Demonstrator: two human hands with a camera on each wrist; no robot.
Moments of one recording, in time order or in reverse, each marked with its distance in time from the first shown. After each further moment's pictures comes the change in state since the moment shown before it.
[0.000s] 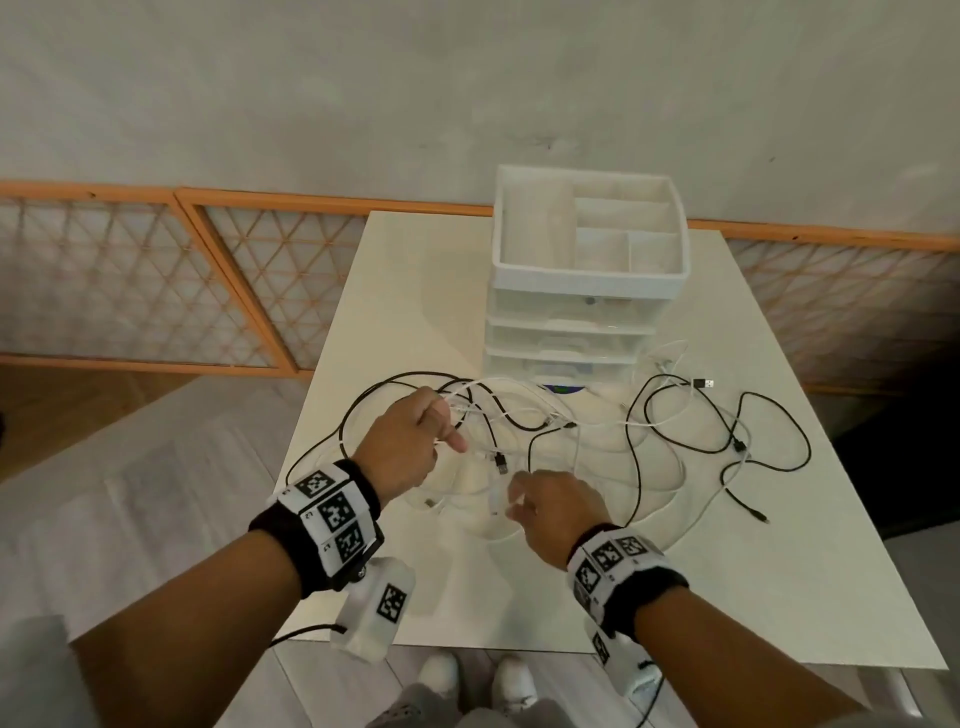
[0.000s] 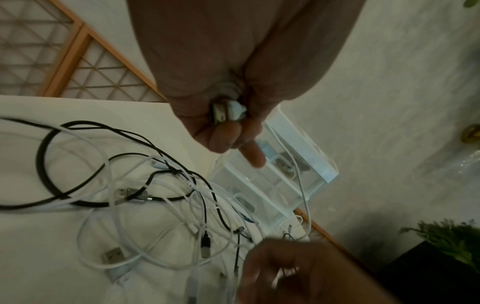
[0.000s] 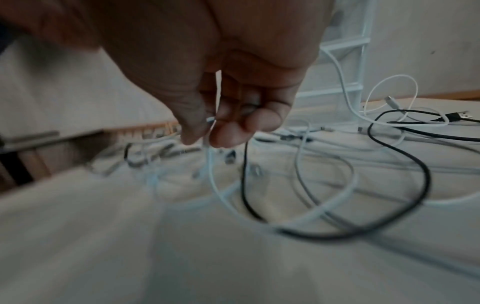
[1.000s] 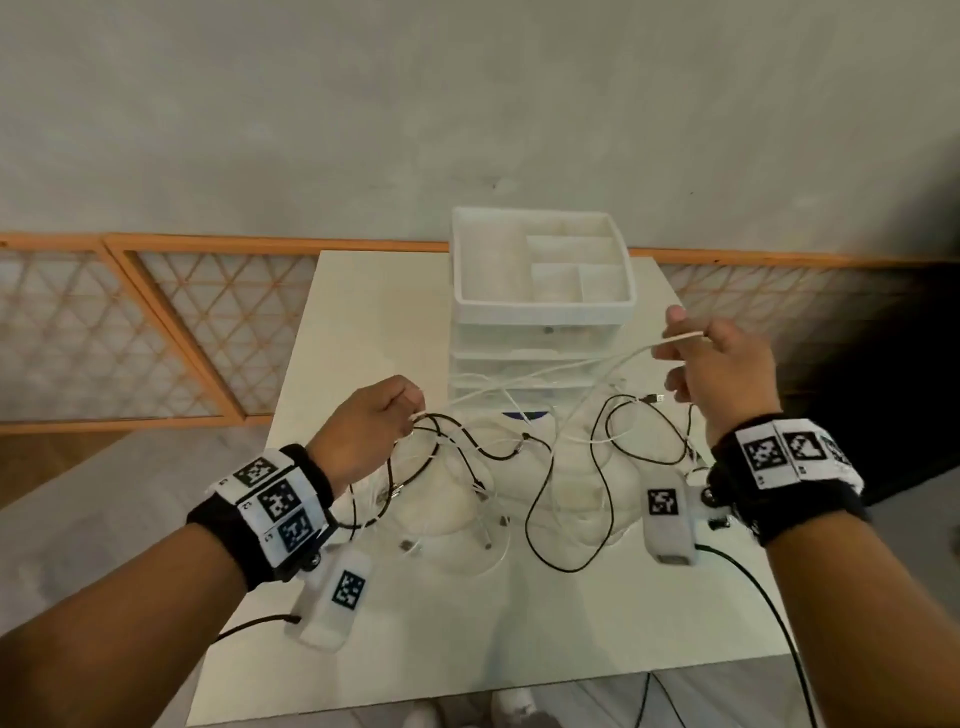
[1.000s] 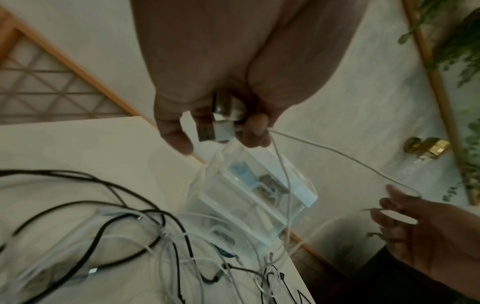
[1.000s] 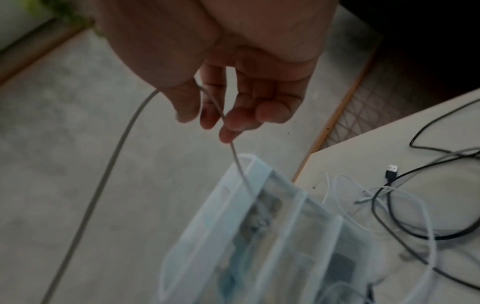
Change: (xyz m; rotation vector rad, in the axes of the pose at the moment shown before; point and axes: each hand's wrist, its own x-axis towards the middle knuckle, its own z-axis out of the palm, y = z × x) left_hand 0.026 0.037 -0.036 0.136 -0.062 0.166; right_hand -0.020 0.050 -0.178 0.938 0.864 0.315
